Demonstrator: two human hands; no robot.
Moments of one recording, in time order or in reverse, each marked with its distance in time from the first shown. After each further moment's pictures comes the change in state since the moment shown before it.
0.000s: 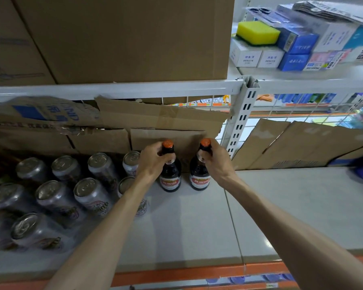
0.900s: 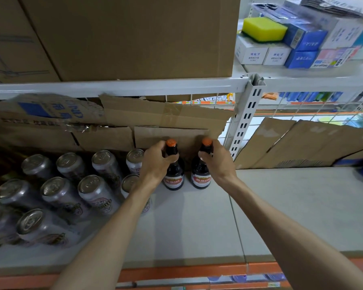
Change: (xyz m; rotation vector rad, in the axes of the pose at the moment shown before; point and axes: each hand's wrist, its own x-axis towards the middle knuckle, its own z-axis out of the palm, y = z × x) left_hand -0.010 -0.001 0.004 0.097 0.043 0.009; right_hand -0.004 -0.004 0.006 -0.128 0.073 0.024
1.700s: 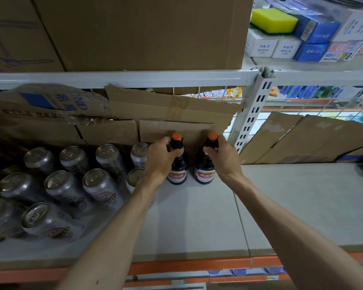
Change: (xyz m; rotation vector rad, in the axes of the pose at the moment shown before) left_hand -0.001 -0.007 0.000 -0.012 0.046 0.016; right_hand -0.006 -0.003 0.005 -0.074 0.032 0.007
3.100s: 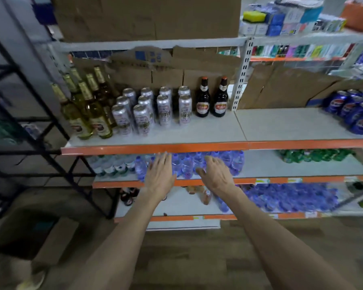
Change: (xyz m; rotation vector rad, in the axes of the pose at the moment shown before) left_hand -0.469 -0.078 -0.173 0.765 -0.245 0.078; right_hand -0.497 -0.090 0.011 -0.315 -0.241 -0.055
